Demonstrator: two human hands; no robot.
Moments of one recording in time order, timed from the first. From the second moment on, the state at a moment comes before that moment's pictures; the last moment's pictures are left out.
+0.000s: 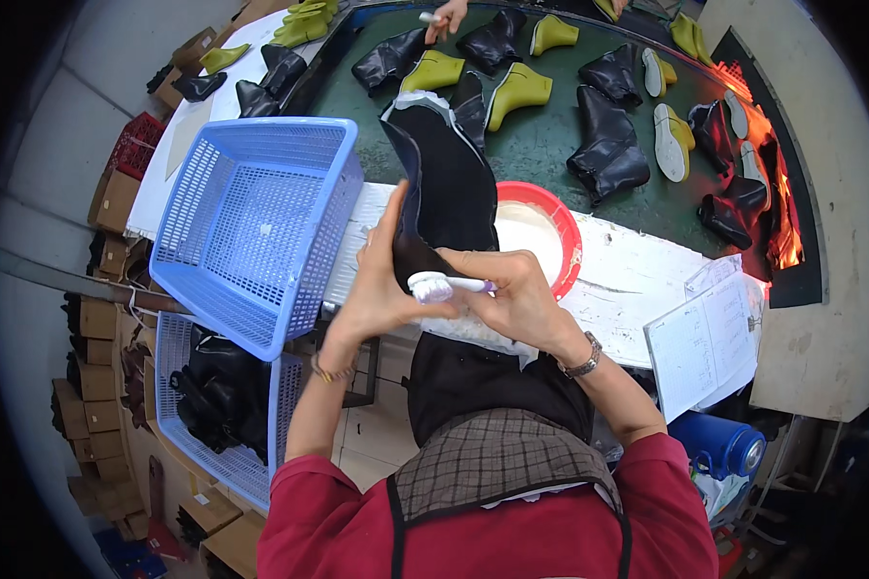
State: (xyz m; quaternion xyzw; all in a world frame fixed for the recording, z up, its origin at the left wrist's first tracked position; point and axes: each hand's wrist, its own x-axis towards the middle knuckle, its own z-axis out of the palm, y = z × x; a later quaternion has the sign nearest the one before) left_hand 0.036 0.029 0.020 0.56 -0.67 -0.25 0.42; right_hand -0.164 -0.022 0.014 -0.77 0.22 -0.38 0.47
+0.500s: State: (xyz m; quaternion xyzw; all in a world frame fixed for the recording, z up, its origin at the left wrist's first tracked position) left_hand 0.025 0.040 -0.002 0.56 -0.70 -0.11 0.43; right_hand -0.260 -0.062 -0.011 -0.84 0.49 -0.22 0.00
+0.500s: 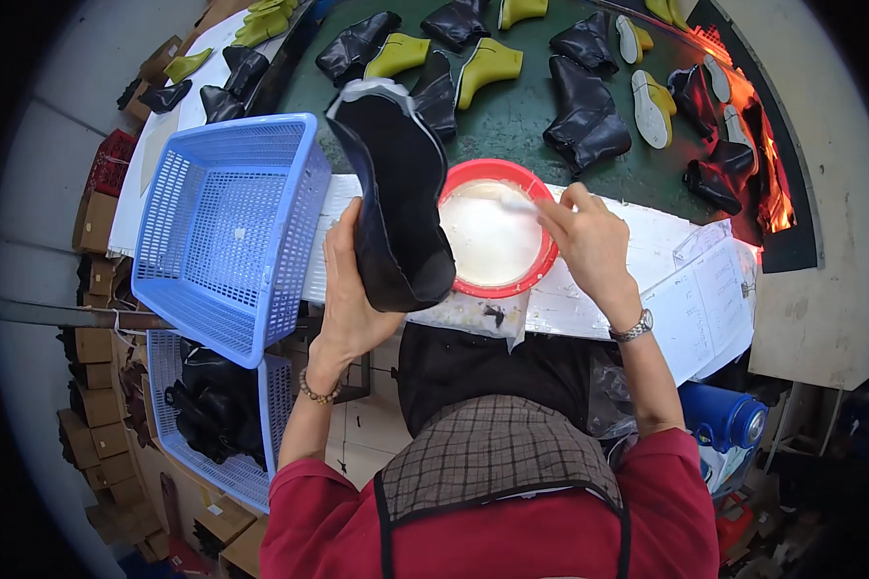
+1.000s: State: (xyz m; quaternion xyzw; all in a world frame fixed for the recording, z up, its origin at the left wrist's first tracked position) left_hand 0.009 0.054 0.019 0.48 -0.80 -0.13 0.34; right_hand -0.283 -0.064 0.008 -0.74 0.42 -0.44 0.28
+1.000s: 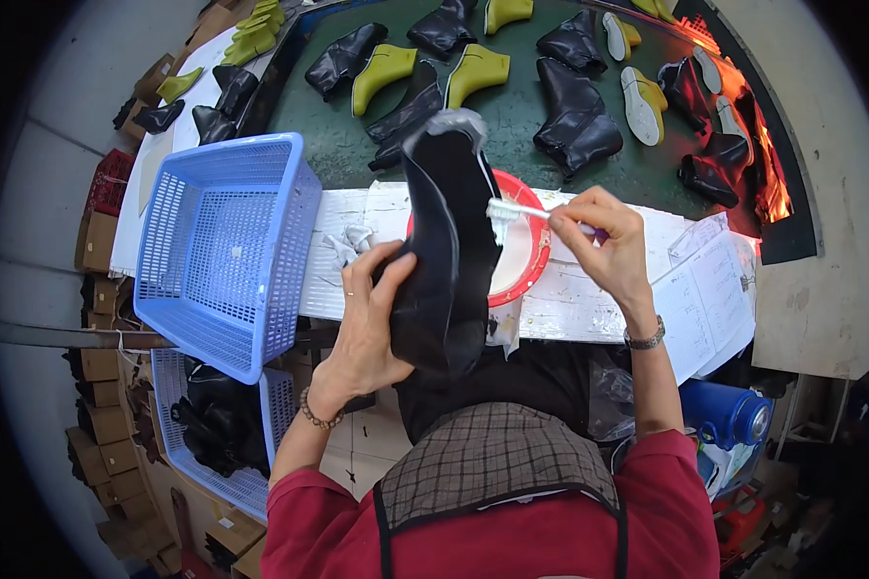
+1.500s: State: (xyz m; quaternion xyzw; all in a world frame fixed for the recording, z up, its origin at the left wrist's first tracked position) left_hand 0.011 0.041 0.020 0.53 -0.78 -0.10 0.32; right_hand -0.267 -0.039 0.004 -0.71 0.39 -0.45 0.37
